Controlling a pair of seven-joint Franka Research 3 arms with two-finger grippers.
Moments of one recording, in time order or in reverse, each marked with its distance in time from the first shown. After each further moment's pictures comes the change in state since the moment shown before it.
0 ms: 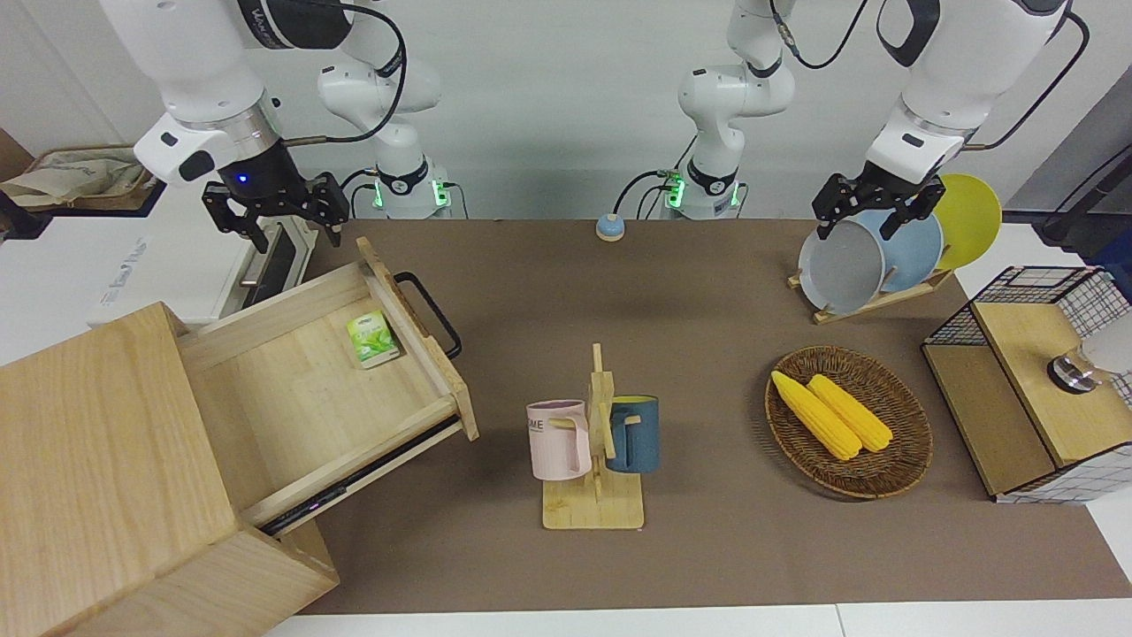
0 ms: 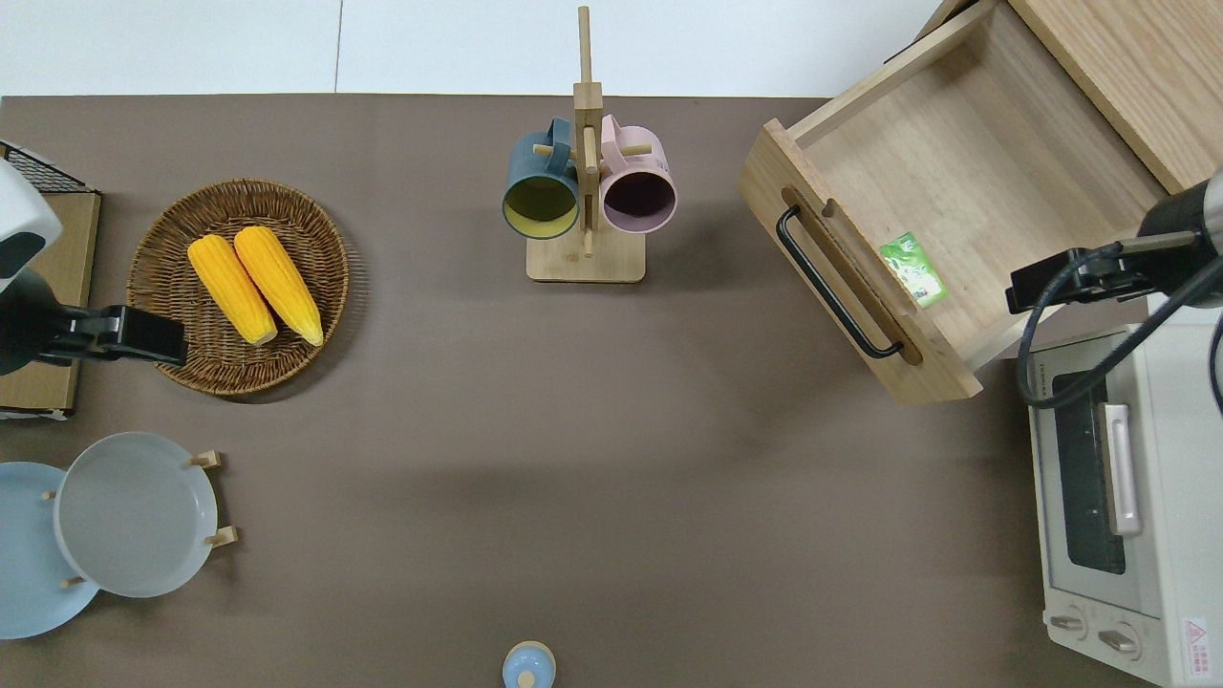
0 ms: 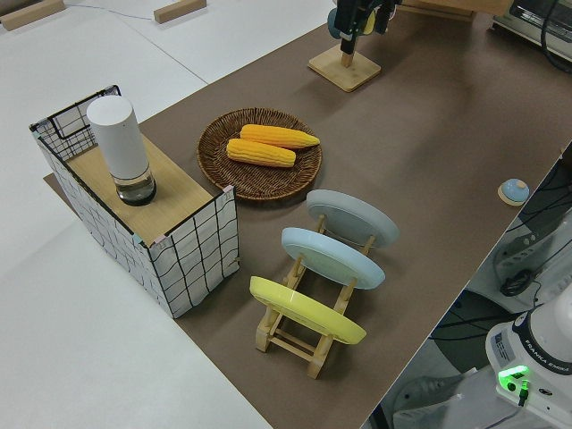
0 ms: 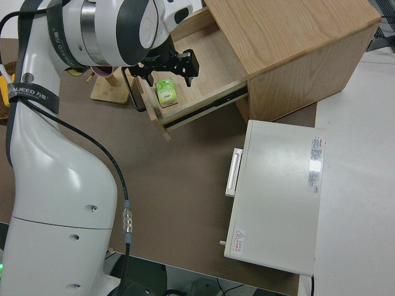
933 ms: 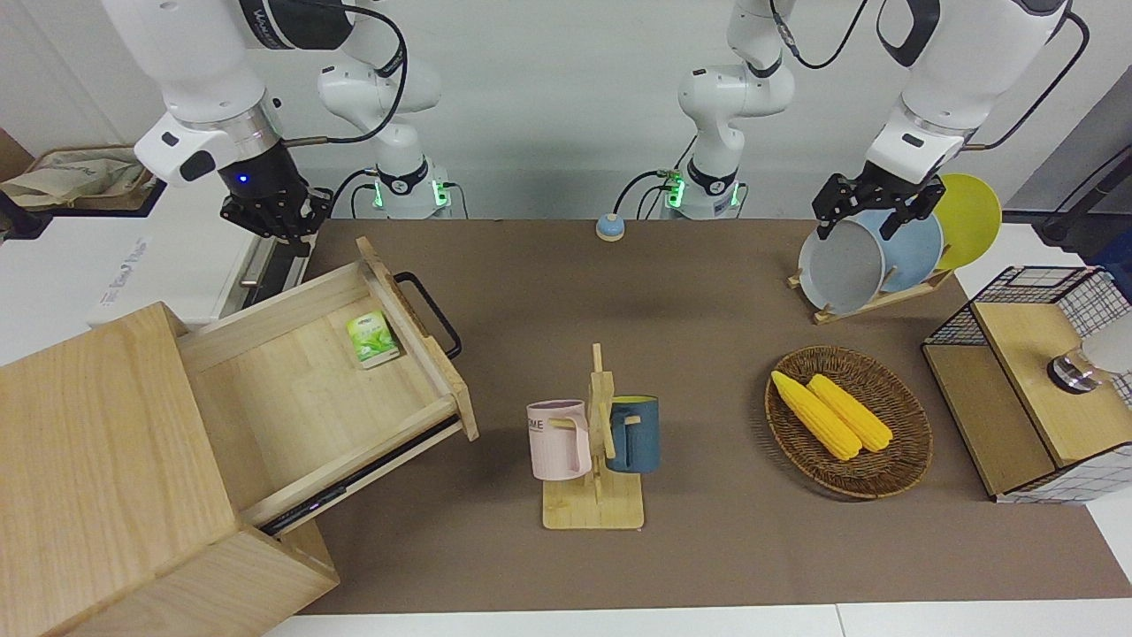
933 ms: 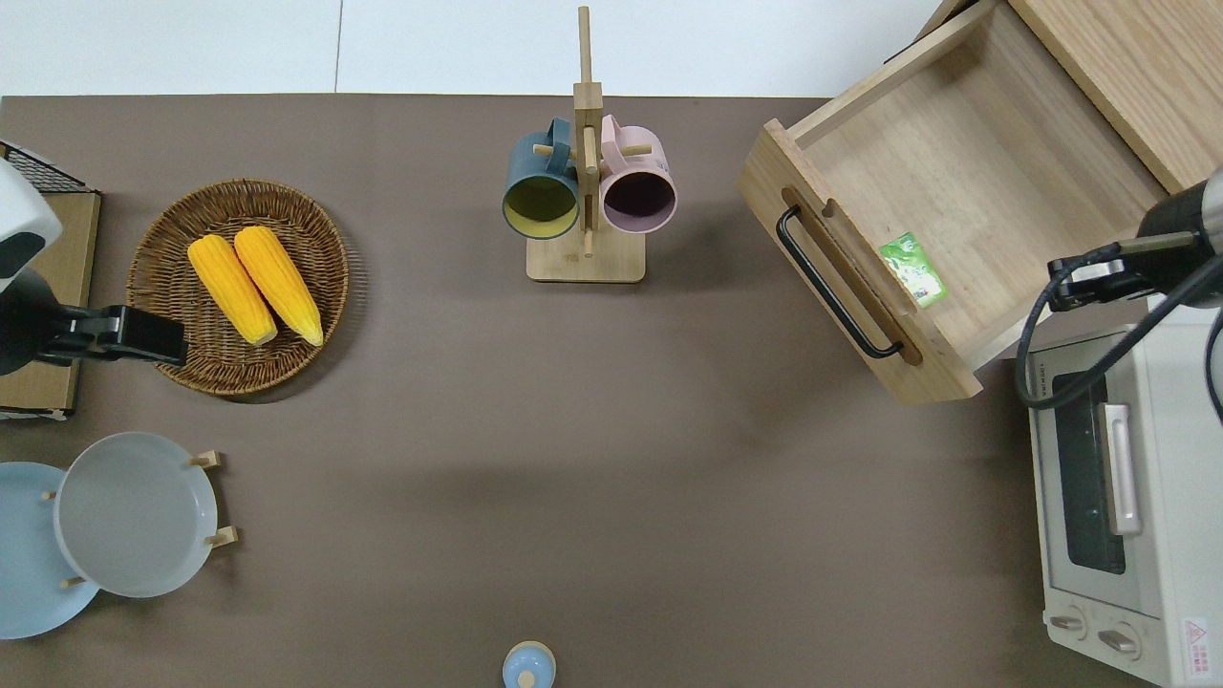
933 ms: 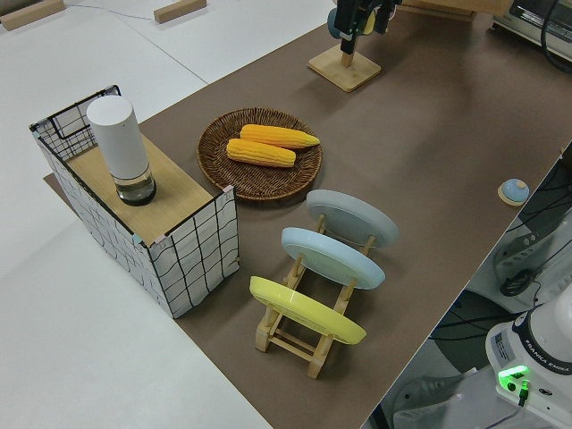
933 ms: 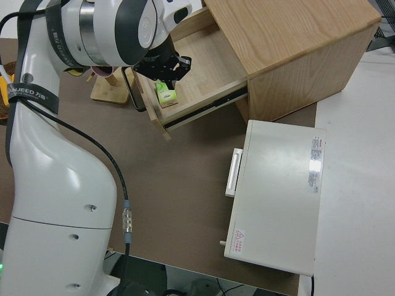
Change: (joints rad) left arm 0.000 0.000 0.000 0.000 0.000 0.000 0.000; right arm 0.000 0.000 0.001 0.000 -0.009 0.000 0.000
